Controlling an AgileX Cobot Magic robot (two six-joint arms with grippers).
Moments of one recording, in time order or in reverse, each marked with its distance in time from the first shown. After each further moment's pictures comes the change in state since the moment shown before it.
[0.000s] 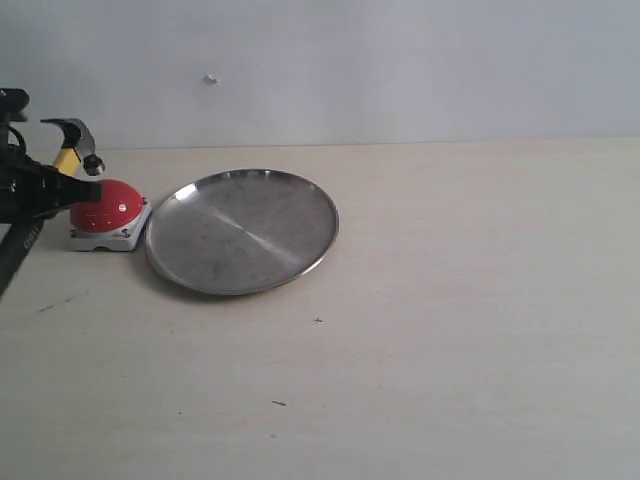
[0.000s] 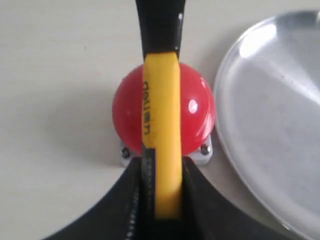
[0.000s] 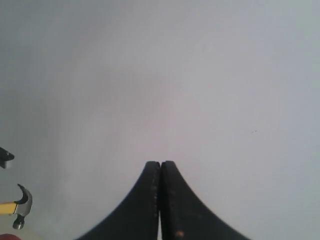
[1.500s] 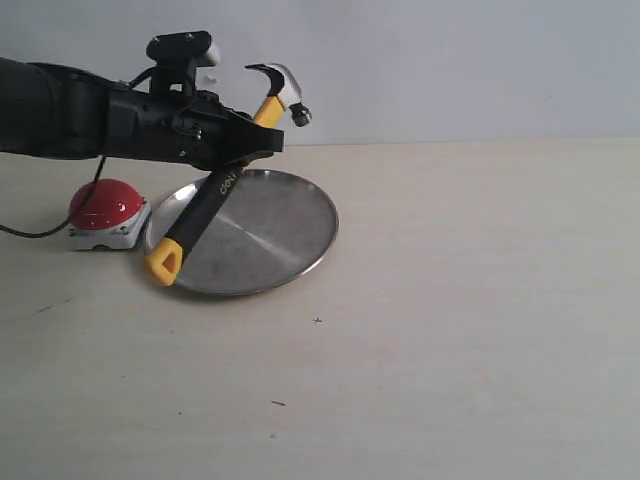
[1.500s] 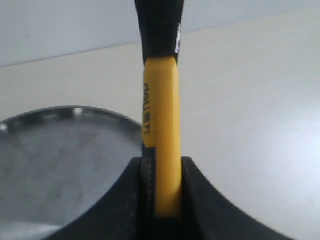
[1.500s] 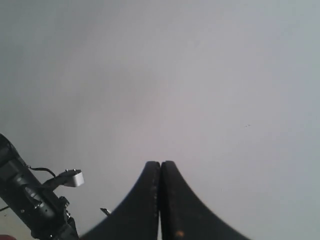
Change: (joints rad) left arm -0.314 0.227 -0.359 -0.481 0.286 0.356; right arm 0.000 0.000 0.000 0.030 0.014 0.000
